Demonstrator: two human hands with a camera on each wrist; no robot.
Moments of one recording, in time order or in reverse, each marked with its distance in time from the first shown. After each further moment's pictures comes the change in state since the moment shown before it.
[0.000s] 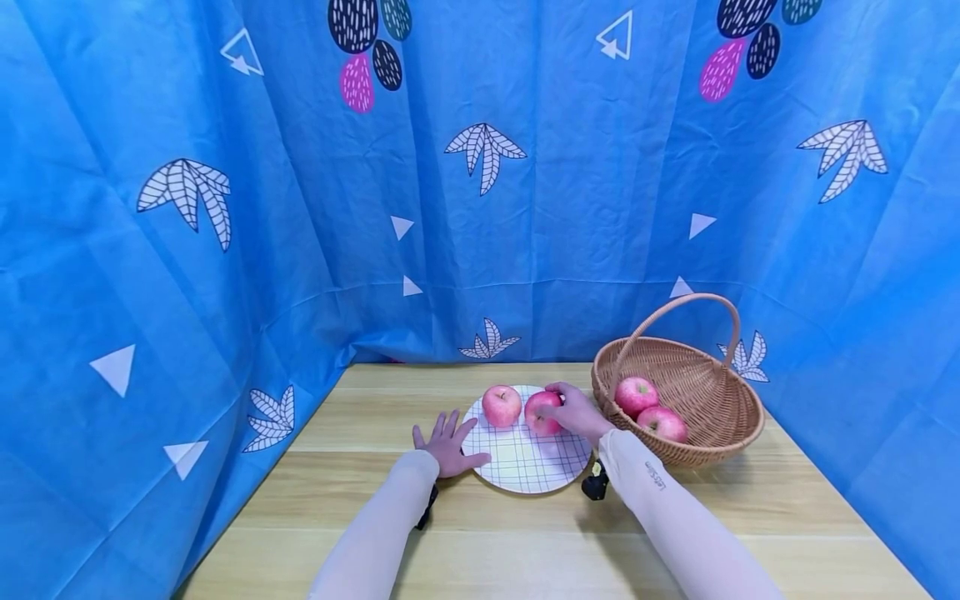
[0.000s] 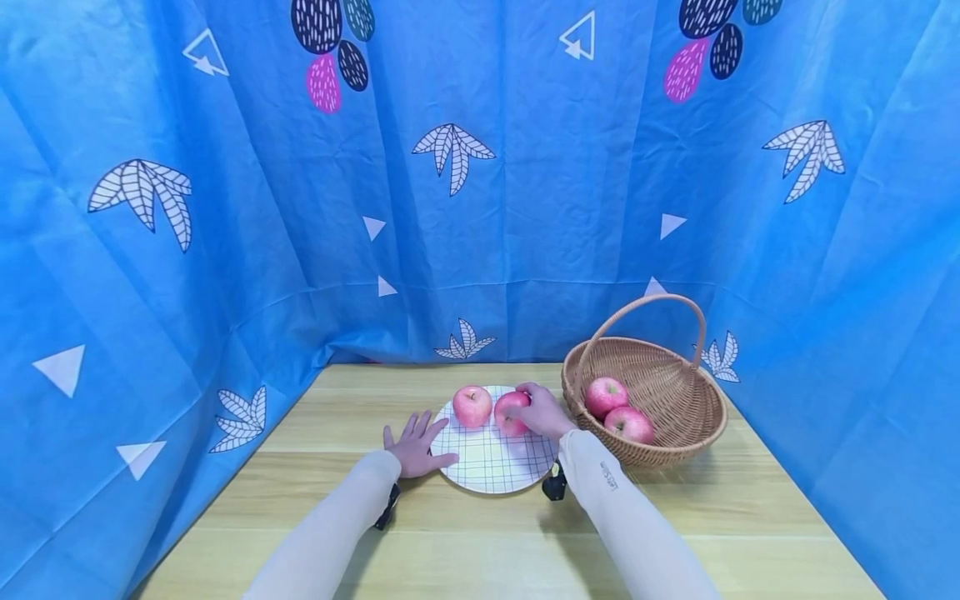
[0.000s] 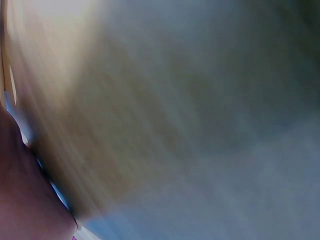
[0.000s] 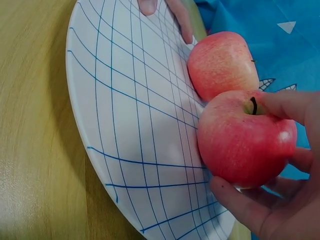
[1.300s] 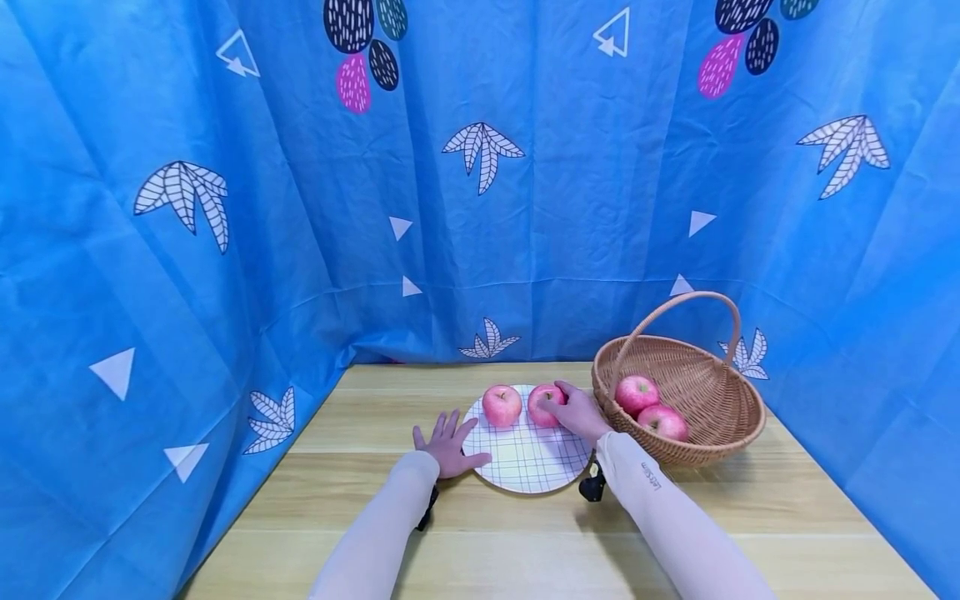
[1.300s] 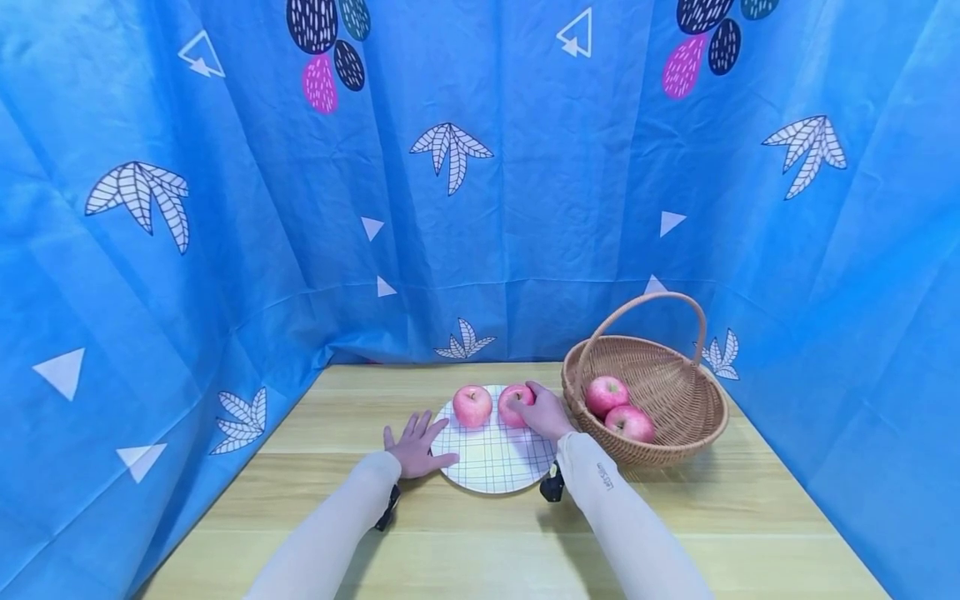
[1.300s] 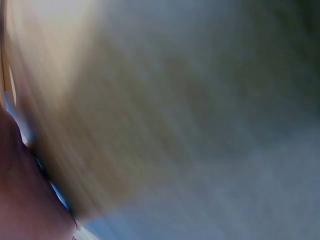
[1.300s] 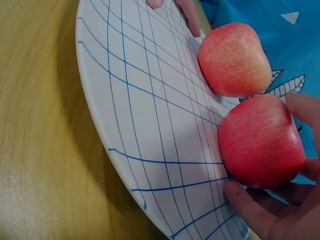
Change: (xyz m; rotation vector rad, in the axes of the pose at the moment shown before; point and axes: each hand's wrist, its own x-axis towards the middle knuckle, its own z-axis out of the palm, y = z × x) left_hand 0.004 -0.001 0.001 0.031 -0.010 -0.006; right_hand 0.008 0.013 0.004 -0.108 0.080 0.000
